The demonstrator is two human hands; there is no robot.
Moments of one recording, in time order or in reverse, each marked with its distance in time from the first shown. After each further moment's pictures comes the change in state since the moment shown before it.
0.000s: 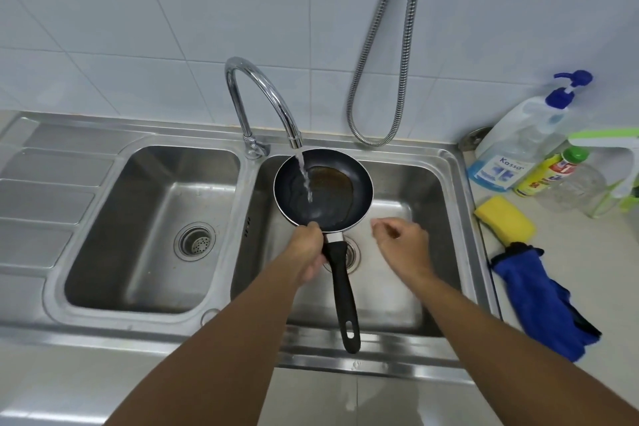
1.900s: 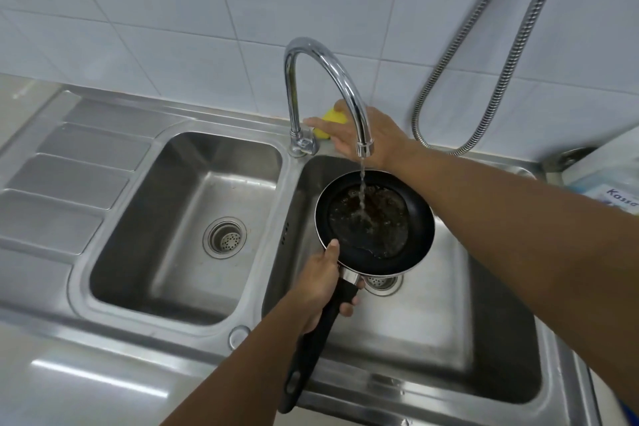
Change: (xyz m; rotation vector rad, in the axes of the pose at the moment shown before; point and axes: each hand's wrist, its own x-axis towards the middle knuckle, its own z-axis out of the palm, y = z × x) left_hand -0.003 -0.003 -0.066 0.146 -0.173 0.012; right_hand 0.193 -0.148 0.122 -0.851 -0.312 -1.174
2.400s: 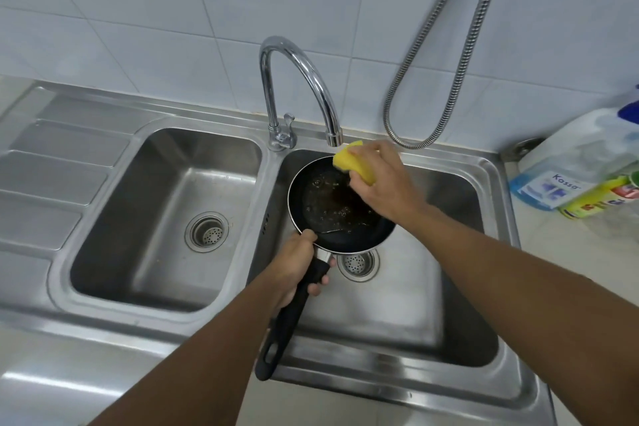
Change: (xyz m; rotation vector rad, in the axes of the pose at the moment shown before) left_hand -0.013 0.012 0.002 0.062 0.004 0.029; right_hand -0.128 -0.043 0.000 0.478 0.216 0.503
